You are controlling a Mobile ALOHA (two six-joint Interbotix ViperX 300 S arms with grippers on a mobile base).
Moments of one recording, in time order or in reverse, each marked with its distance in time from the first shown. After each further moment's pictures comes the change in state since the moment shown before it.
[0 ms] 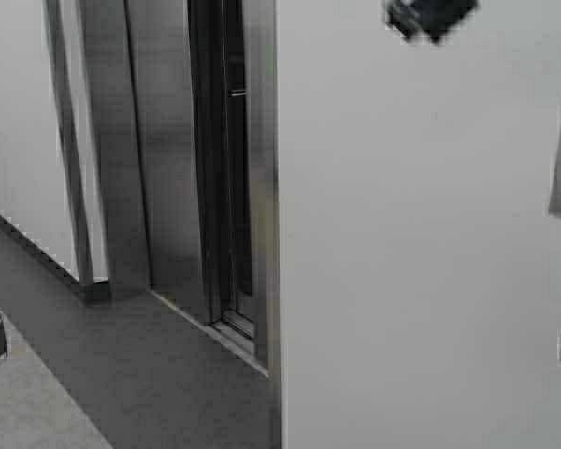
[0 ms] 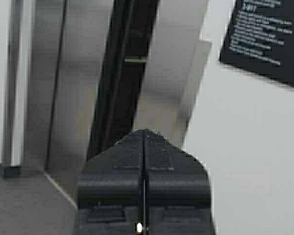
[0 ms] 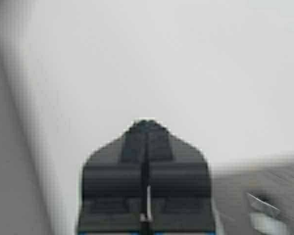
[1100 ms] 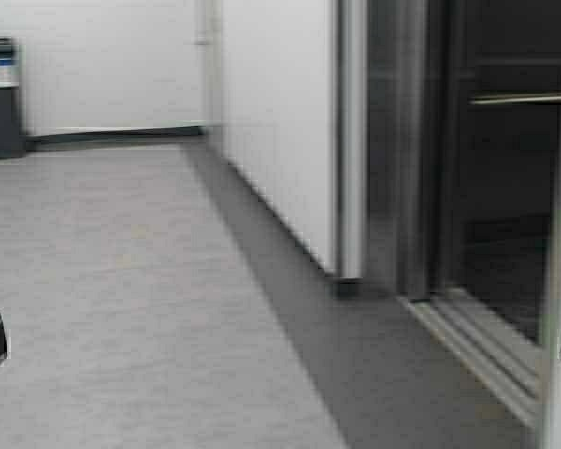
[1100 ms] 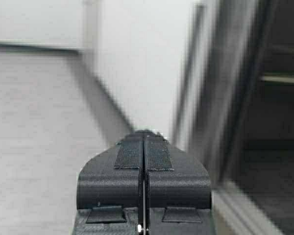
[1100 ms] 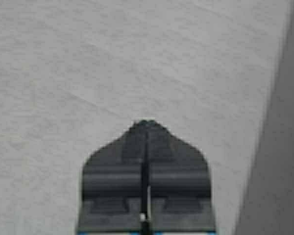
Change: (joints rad) left arm 0.000 0.018 0.012 -0.002 0.005 0.054; right arm 0.035 -0.123 0.149 0.318 -0.528 -0.150
